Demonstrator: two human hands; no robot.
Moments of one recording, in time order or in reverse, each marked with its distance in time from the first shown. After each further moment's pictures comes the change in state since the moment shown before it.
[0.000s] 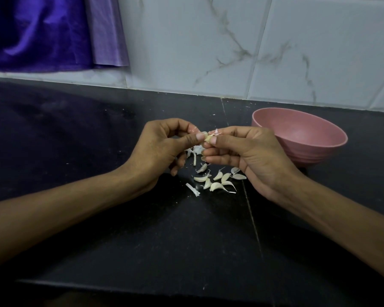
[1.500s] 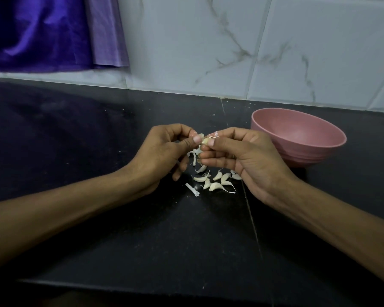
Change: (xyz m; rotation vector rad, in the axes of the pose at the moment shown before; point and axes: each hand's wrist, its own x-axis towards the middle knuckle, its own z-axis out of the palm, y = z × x) left_hand 0.001 -0.006 0.002 0.008 -0.044 -0.045; right_hand -0.003 0.004 0.004 0.048 0.000 0.014
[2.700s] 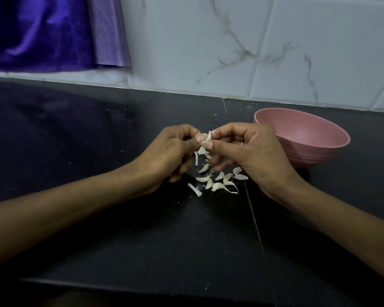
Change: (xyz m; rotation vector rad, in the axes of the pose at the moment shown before) left_hand -0.003 0.010 0.001 0.045 -0.126 -0.095; right_hand 0.003 -0.003 -0.003 -0.381 -0.063 -0.249
